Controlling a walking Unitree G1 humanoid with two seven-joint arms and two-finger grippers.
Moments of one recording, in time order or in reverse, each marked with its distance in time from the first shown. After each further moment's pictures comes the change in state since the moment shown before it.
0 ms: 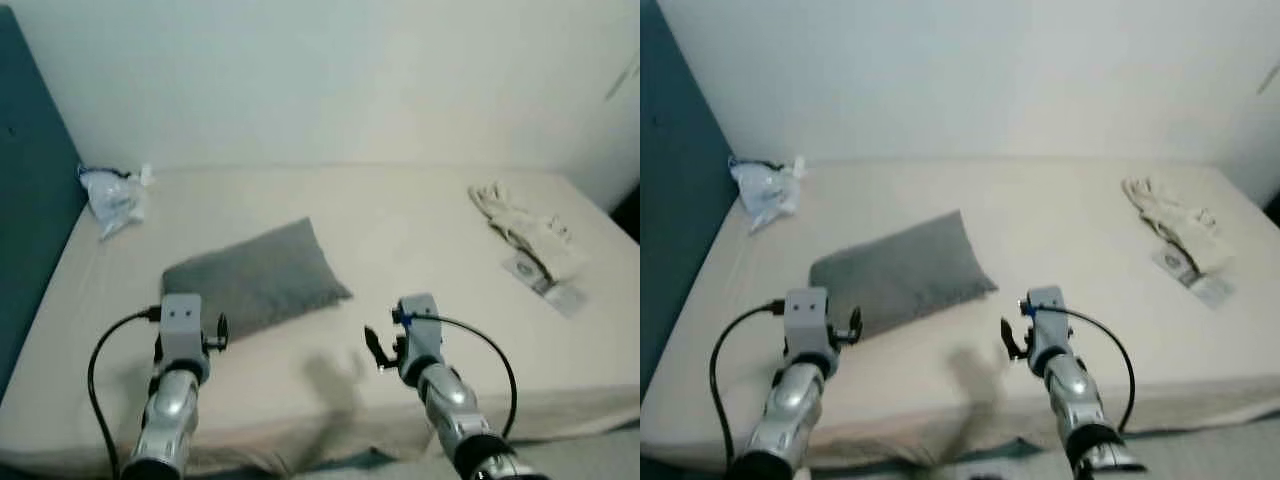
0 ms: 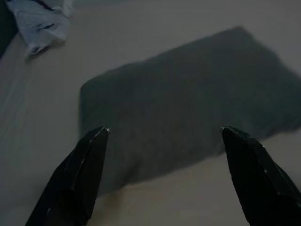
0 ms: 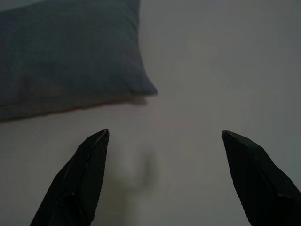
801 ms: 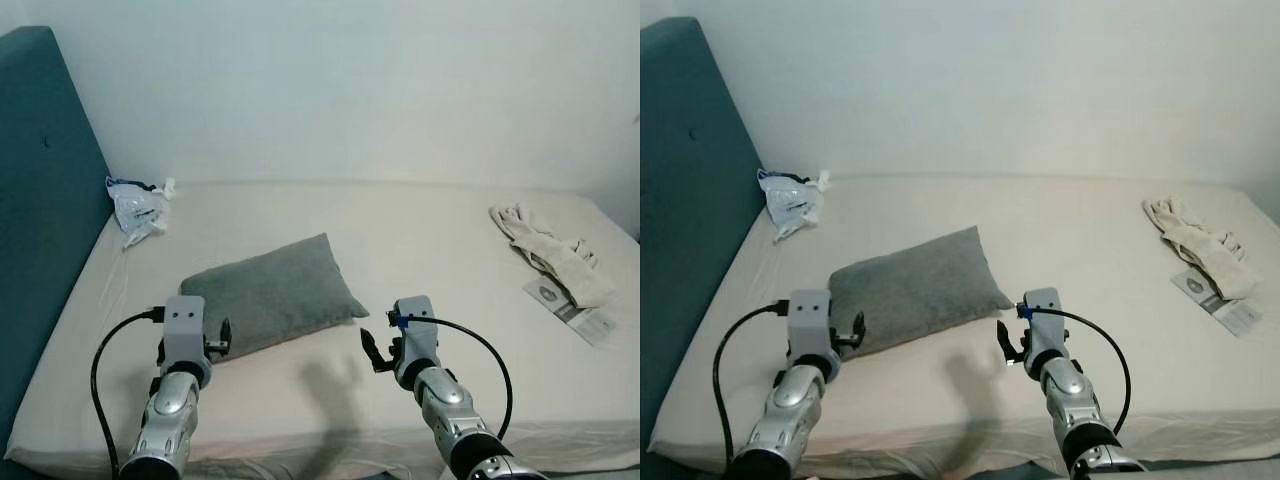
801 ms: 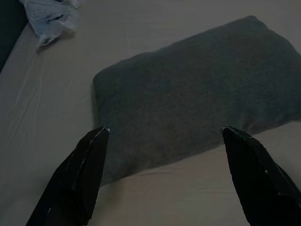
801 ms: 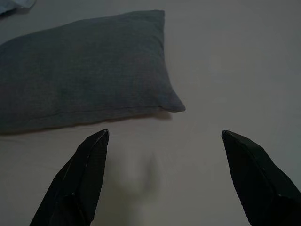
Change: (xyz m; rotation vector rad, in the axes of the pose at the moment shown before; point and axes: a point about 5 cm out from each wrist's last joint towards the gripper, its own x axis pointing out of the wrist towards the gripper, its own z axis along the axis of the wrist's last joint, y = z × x) left arm -0.003 0.010 -0.014 0.016 0.100 -0.026; right arm 0.002 0.010 -0.001 0.022 -0.003 0.015
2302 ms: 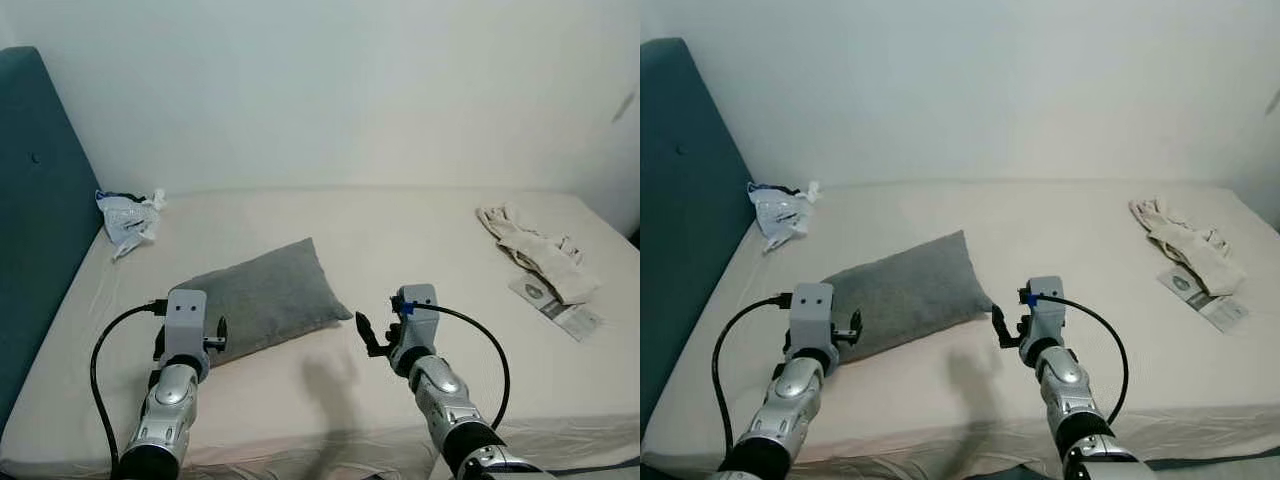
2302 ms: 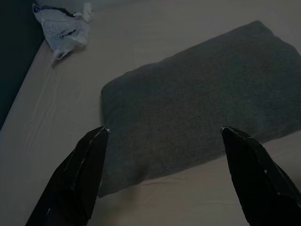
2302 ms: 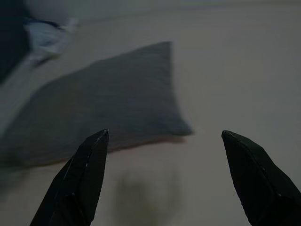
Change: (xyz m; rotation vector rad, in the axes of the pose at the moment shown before) left arm 0.008 0.005 0.009 0.063 0.001 0.066; right arm 0.008 0.014 0.017 0.144 -0.087 0.103
